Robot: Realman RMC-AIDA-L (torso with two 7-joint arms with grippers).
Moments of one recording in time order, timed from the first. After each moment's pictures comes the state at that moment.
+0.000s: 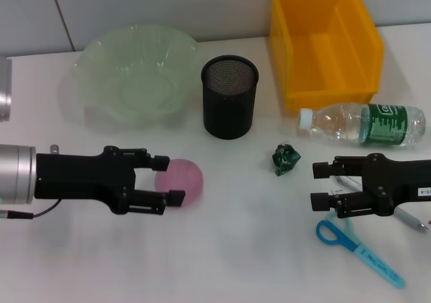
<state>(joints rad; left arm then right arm) -0.57 -2.04 0.96 0.73 1.98 1.65 -1.53 0.49 1.95 -0.60 -0.51 -2.09 -1.78 1.43</state>
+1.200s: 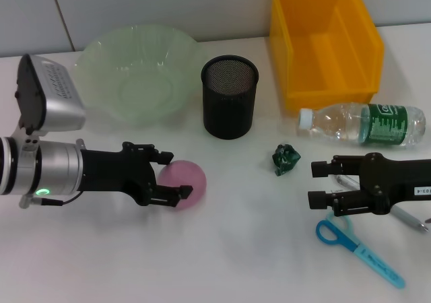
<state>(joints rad) -0.60 -2.07 1.20 0.70 1.97 1.23 -1.51 0.49 1.96 -0.60 -0.51 -2.09 -1.76 1.43</state>
